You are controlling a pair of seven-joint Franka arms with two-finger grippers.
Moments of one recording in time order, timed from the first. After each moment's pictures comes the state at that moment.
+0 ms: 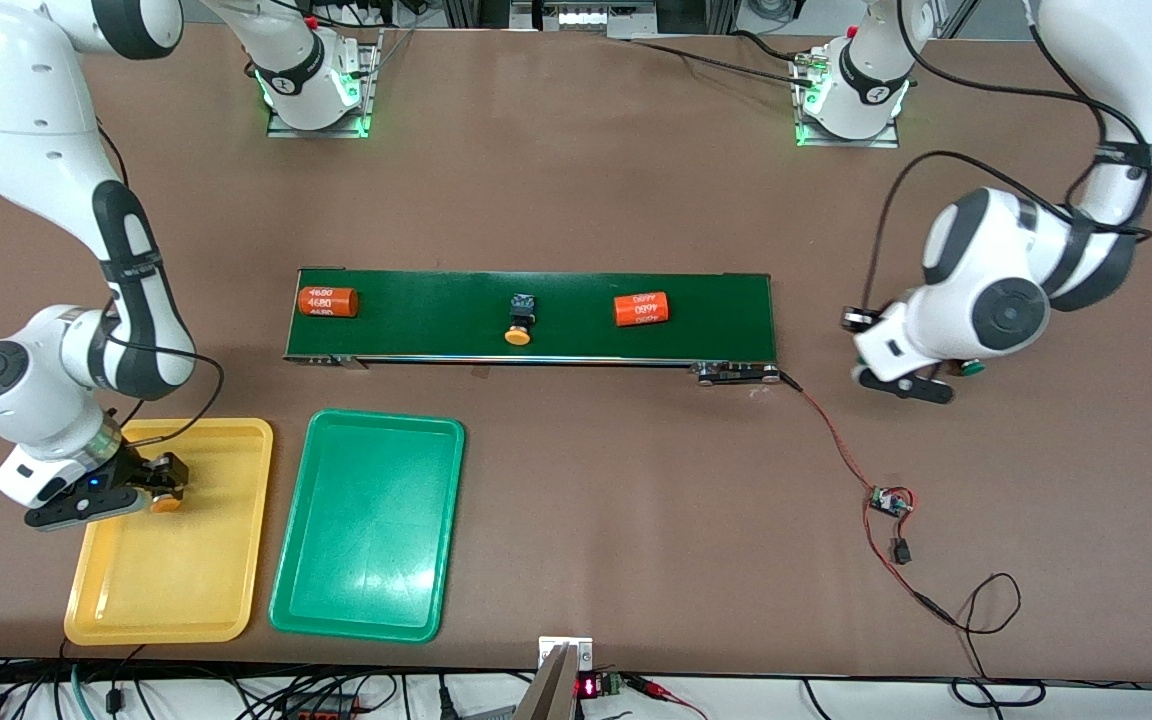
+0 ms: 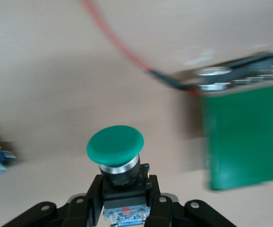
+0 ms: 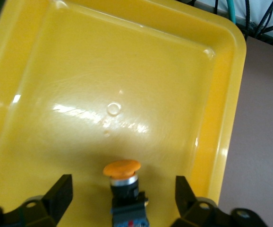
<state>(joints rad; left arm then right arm) 0.33 0.36 -0.59 -1.92 0.11 1.90 -0.14 -0.04 0.75 -0.12 -1.54 0.04 2.57 -0.44</state>
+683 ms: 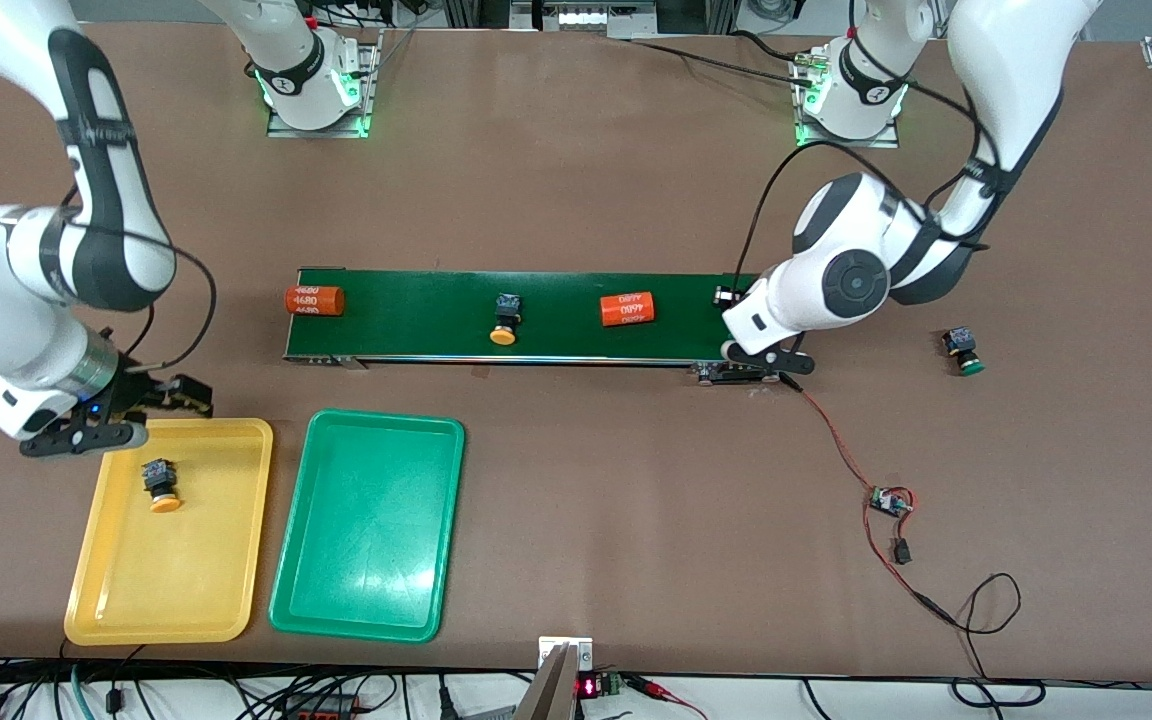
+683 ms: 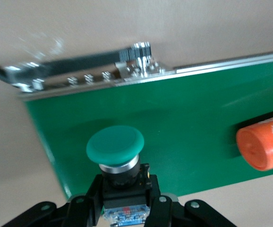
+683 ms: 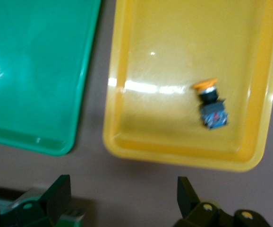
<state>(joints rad) 0.20 0.49 -0.67 -1.97 0.02 2.09 -0.33 0.07 0.34 -0.09 -1.79 0.08 2.18 -0.17</state>
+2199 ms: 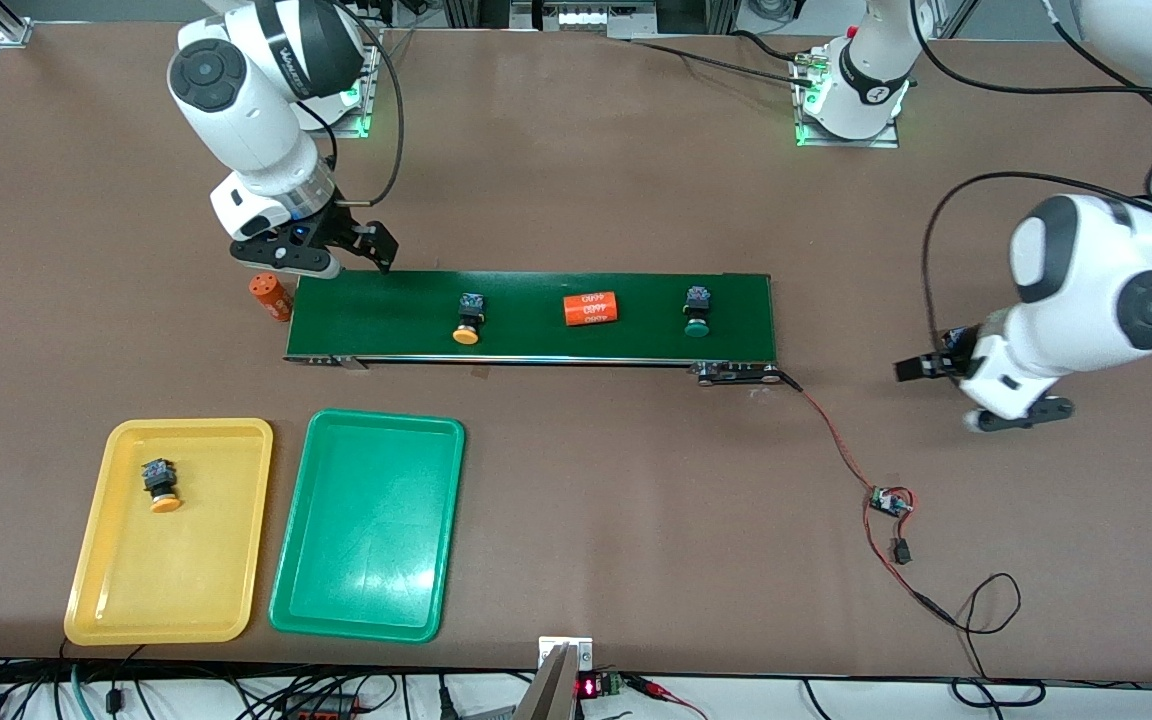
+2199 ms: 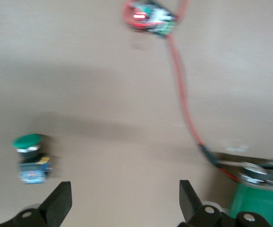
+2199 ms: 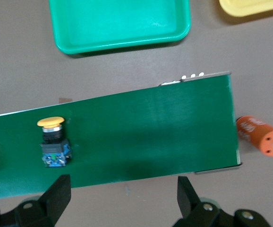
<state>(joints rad) 0.25 0.35 -0.22 -1.86 0.02 2.05 -0.19 -0.06 -0.09 0.50 -2.29 0.08 2.28 0.59</state>
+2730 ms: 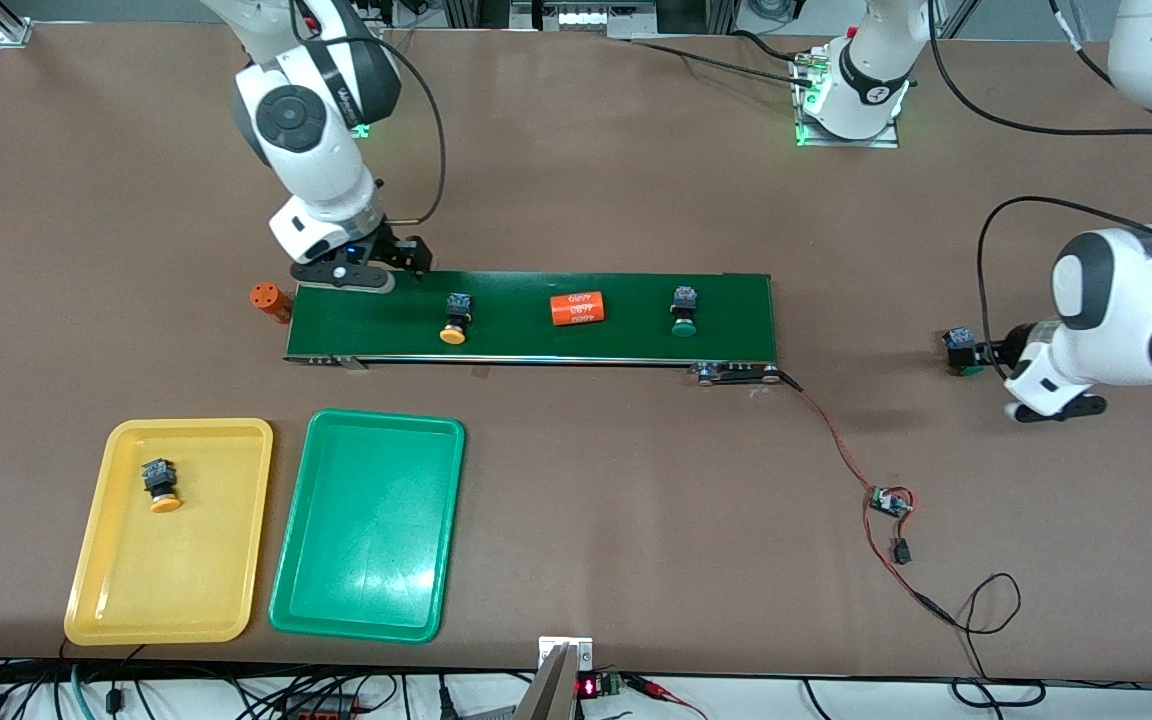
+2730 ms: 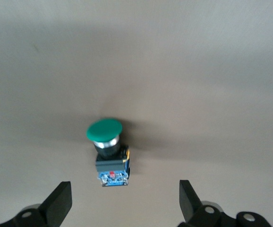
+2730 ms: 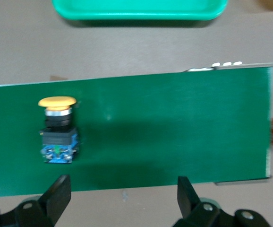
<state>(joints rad) 0.26 0.46 -0.08 -1.93 0.10 2.04 -0.03 0.01 0.06 0.51 -2.29 -0.08 2.36 0.65</state>
